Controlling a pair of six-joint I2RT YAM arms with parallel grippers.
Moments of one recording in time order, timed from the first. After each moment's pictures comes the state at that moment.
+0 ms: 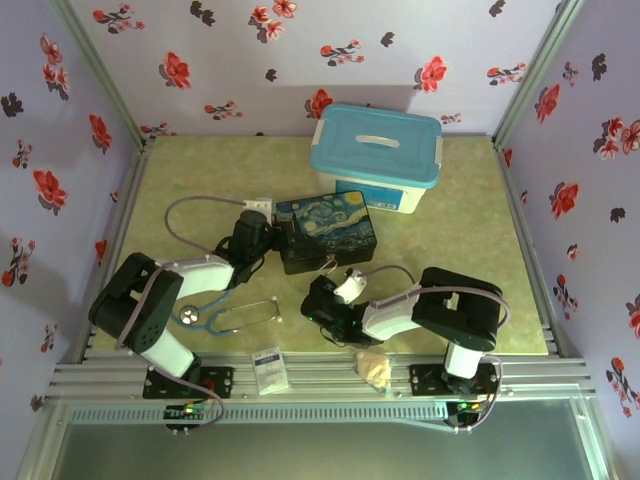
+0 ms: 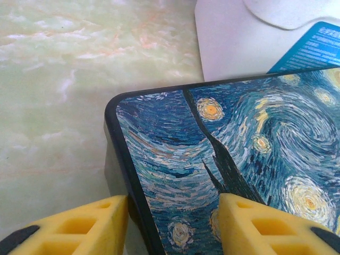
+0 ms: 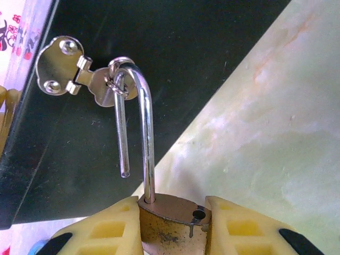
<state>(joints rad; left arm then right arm) -0.58 1.59 0.65 0.44 -0.10 -0.41 1.23 1.75 0.62 0.36 0.75 1.62</state>
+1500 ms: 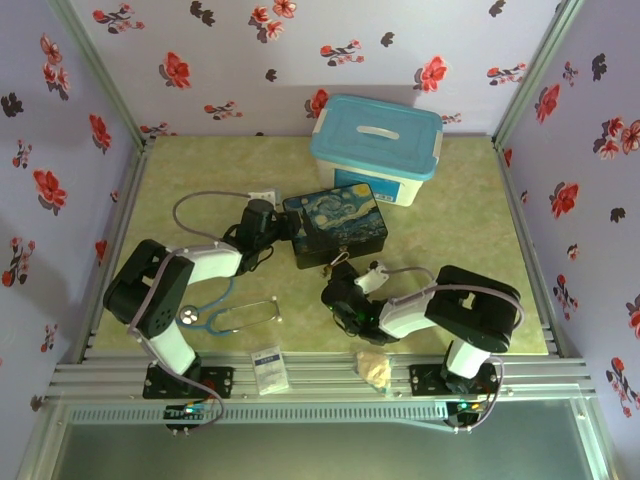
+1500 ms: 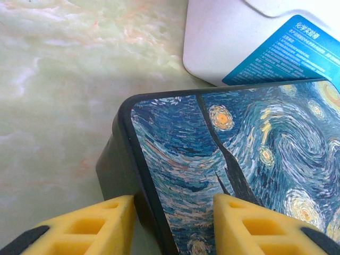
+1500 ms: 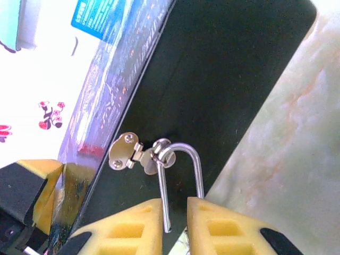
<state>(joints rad) -0.56 1.70 0.78 0.39 -0.04 -0.57 1.16 1.67 0.49 0.57 0.92 1.57</state>
